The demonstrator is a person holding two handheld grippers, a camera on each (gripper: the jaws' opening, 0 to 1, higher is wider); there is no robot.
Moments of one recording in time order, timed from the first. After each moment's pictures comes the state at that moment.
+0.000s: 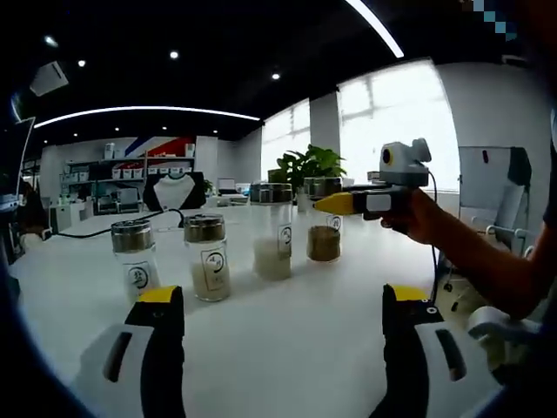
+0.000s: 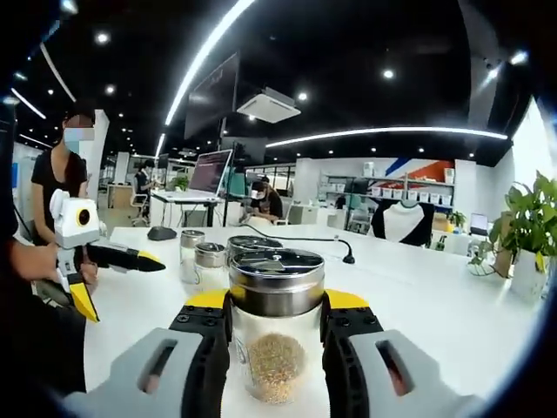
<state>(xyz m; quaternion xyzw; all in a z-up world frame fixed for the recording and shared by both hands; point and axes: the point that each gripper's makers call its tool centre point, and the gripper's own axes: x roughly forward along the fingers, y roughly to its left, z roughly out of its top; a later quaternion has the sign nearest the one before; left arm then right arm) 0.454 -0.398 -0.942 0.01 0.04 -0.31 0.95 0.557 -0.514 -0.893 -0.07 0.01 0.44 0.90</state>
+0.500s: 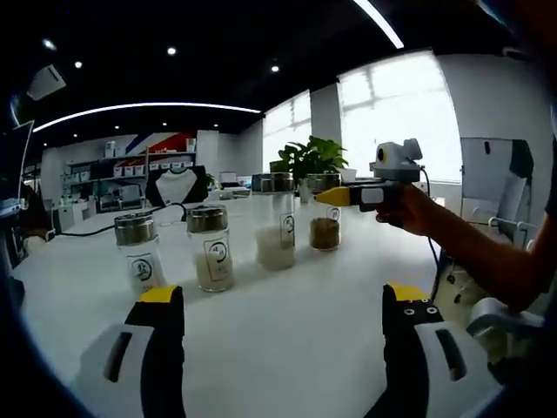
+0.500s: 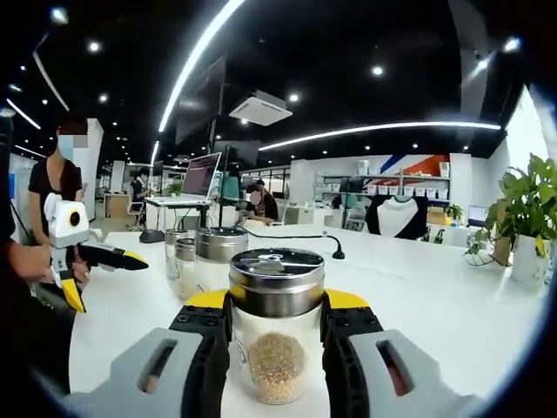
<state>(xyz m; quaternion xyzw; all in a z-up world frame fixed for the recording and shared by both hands) 0.450 -0.397 -0.948 0.02 0.05 -0.31 0.95 0.572 -0.540 -0.901 -0.05 0.00 0.44 0.90</state>
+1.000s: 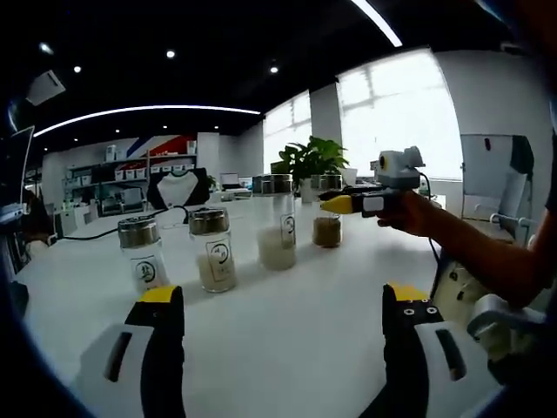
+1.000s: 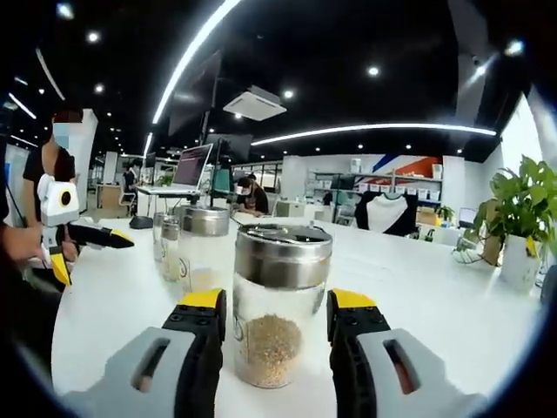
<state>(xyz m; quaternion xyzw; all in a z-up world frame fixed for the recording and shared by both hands) 0.447 -0.393 -0.949 0.03 0.05 -0.30 0.95 0.579 -0.555 -0.933 -0.09 0.04 0.42 0.90</state>
